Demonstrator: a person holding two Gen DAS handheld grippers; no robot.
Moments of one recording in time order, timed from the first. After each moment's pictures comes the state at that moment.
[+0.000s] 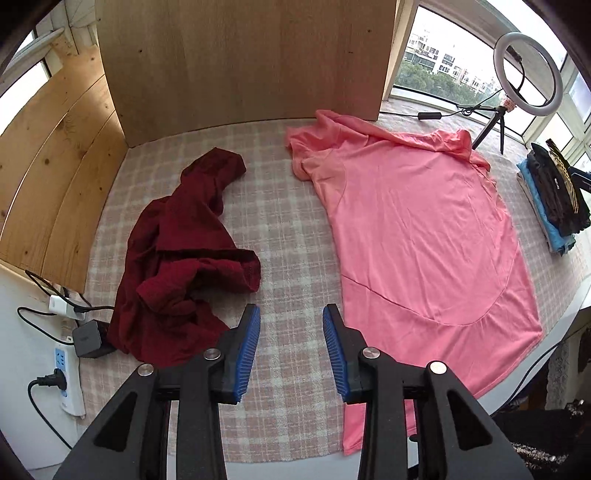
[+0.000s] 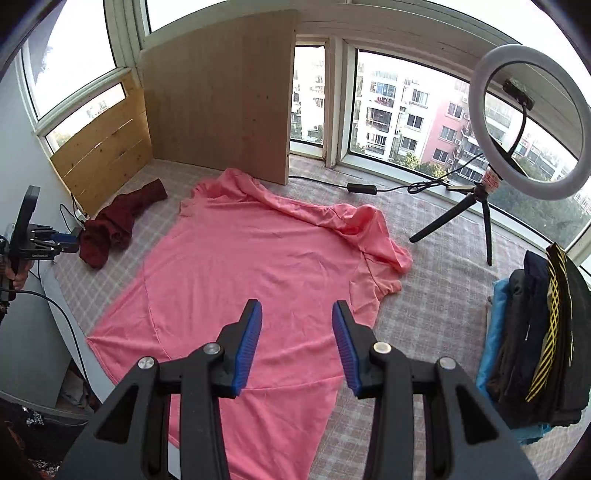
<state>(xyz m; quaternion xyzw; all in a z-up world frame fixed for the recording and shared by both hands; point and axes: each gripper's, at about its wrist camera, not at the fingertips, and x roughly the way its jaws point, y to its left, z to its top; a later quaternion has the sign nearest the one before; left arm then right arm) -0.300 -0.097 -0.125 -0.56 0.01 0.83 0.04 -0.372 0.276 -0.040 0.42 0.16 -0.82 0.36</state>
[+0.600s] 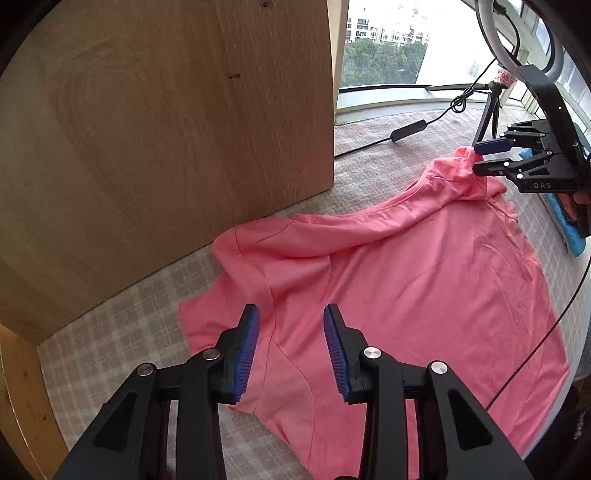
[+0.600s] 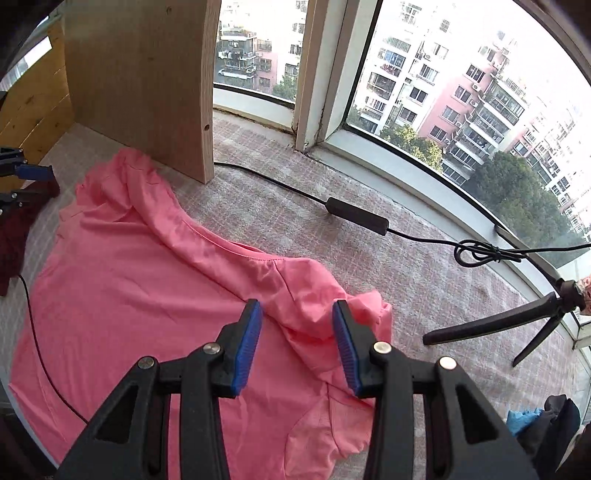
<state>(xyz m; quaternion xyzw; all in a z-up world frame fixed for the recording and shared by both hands) -0.559 0.029 -0.189 -0.54 0.14 0.81 0.17 -0.634 0.141 -0.216 0.50 0.25 -0.77 0.32</state>
